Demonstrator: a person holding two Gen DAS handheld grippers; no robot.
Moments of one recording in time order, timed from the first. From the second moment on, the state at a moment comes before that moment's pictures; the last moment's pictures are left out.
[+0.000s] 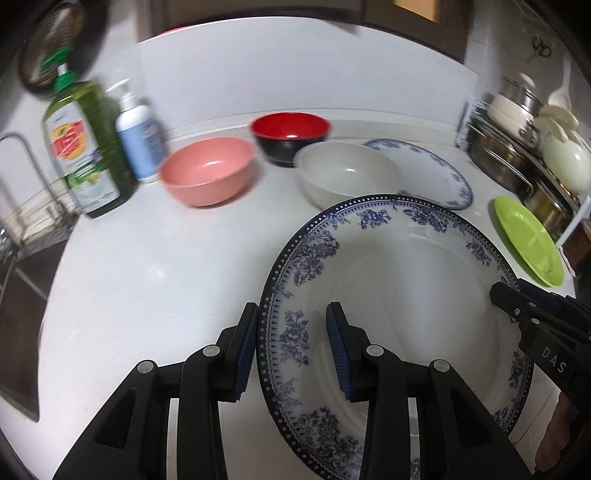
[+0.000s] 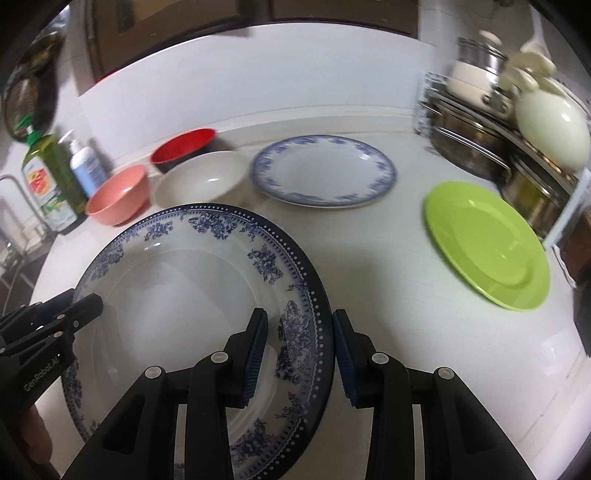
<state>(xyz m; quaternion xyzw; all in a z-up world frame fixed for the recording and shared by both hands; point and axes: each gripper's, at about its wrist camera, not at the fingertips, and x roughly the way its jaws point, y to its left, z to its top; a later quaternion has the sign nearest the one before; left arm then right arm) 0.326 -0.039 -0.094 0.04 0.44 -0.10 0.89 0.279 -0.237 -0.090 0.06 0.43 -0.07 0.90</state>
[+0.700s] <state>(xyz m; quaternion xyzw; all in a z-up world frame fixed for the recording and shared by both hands) 0.311 0.092 -0.107 -0.01 0.45 0.01 0.89 0.306 -0.104 -0.099 0.01 0.45 0.04 0.89</state>
